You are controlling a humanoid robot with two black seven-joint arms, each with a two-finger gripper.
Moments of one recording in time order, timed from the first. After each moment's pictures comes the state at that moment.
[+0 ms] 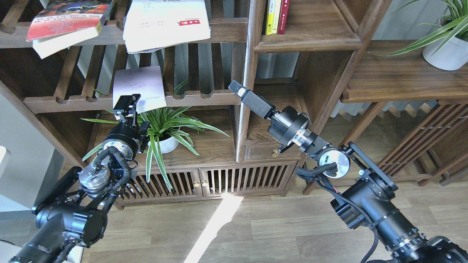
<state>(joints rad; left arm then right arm) -0.40 0.04 -1.11 -1.04 -0.61 -0.02 -0.15 0.42 -0.08 1.06 1.18 -0.15 0.44 -0.14</state>
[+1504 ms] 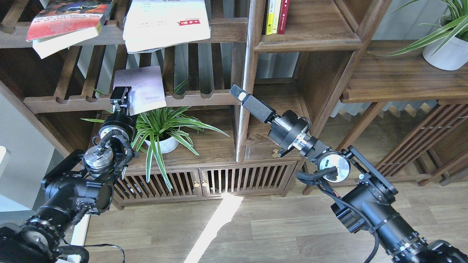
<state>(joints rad) -0.63 0.00 -1.08 -0.62 -0.60 -0.12 -0.14 0.39 -0.08 1.06 1.18 -0.15 0.45 -0.13</state>
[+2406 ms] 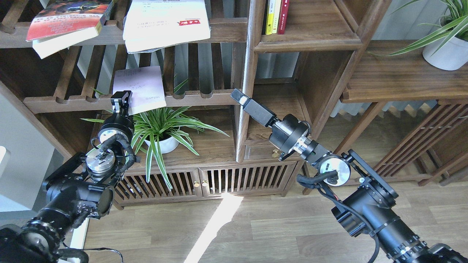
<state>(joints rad) -0.62 0.00 -1.05 -0.60 -0.57 -0.19 -0.20 0.38 -0.08 1.06 1.18 -0.16 0.45 -0.13</state>
